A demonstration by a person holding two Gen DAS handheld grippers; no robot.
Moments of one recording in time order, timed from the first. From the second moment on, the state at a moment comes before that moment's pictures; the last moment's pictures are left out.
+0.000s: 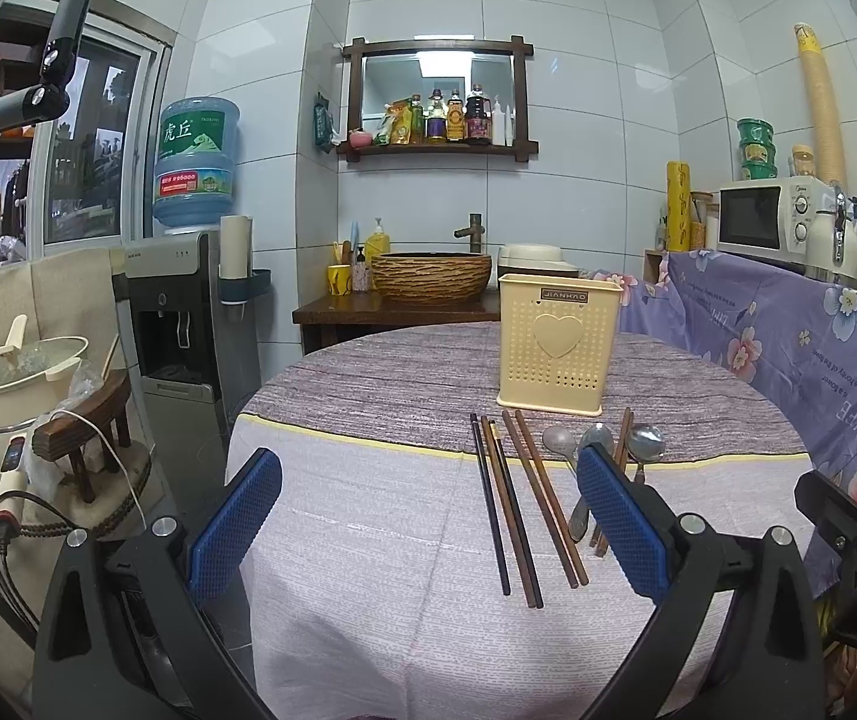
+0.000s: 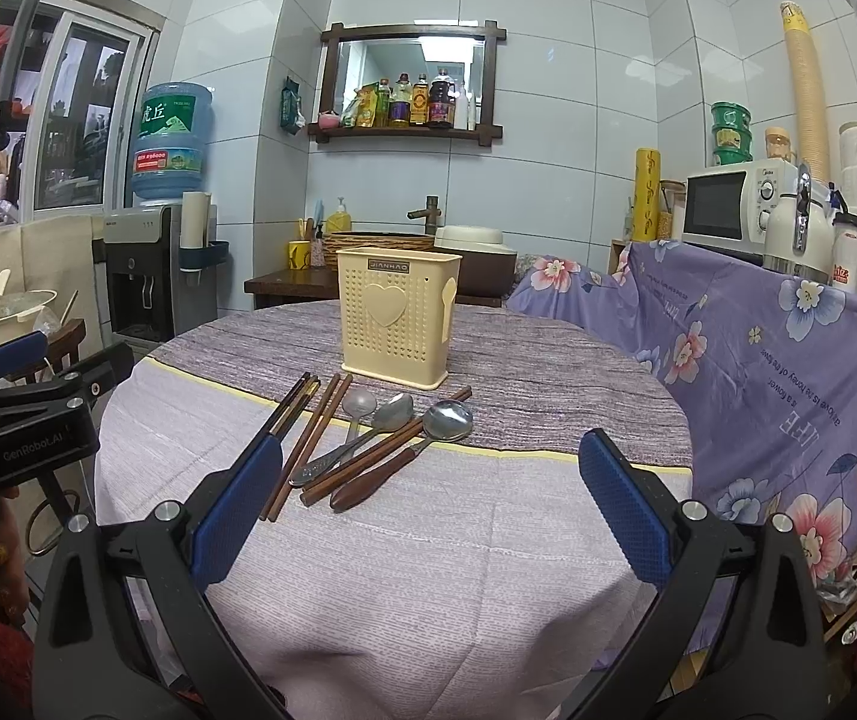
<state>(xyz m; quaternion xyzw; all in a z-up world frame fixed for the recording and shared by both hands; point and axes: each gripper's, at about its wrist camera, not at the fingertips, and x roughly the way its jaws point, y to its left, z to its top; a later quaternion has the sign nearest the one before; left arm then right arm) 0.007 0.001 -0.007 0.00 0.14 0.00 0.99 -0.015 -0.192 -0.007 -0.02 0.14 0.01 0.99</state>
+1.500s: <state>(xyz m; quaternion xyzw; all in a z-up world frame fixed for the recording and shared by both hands) 0.152 0.006 -0.041 0.05 0.36 -0.03 0.93 0.194 -0.212 -0.063 0.03 0.44 -0.03 0.89</state>
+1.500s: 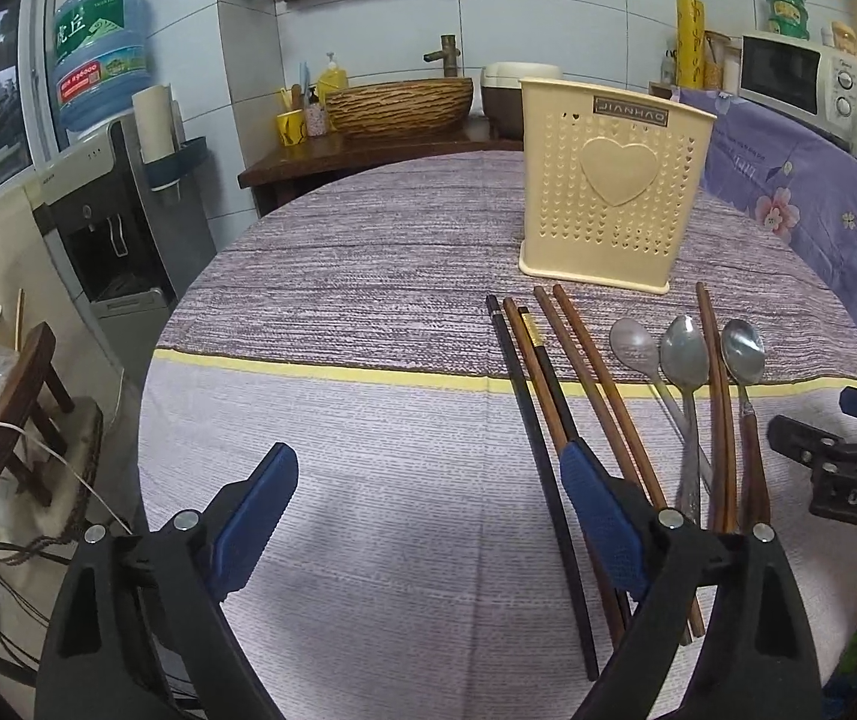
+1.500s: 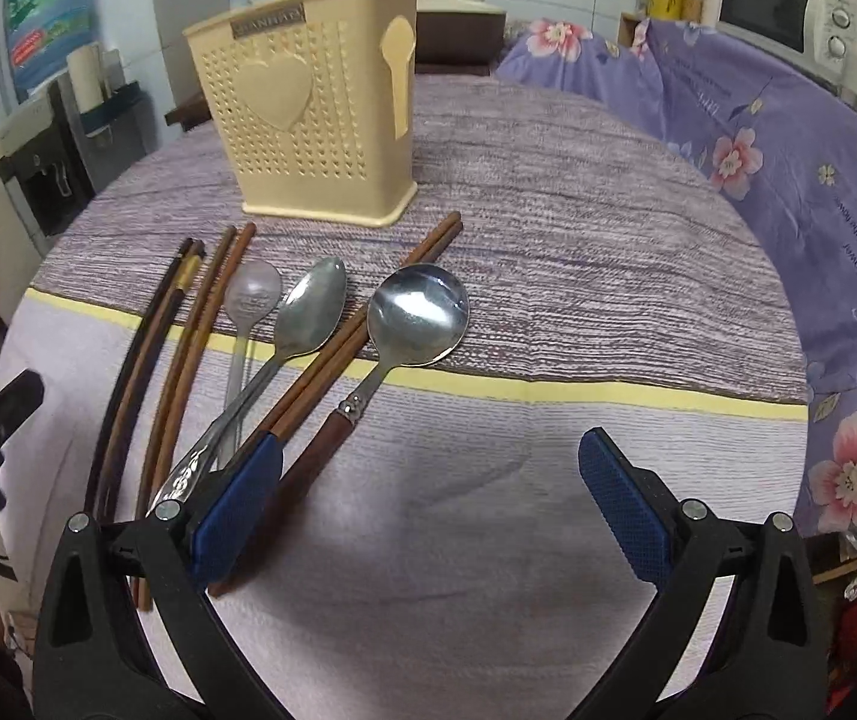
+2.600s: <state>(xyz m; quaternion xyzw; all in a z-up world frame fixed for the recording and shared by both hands) 0.203 -0.022 -0.072 0.05 0.45 -0.07 0.89 0.207 -0.219 -0.071 -0.05 0.47 -0.06 0.88</state>
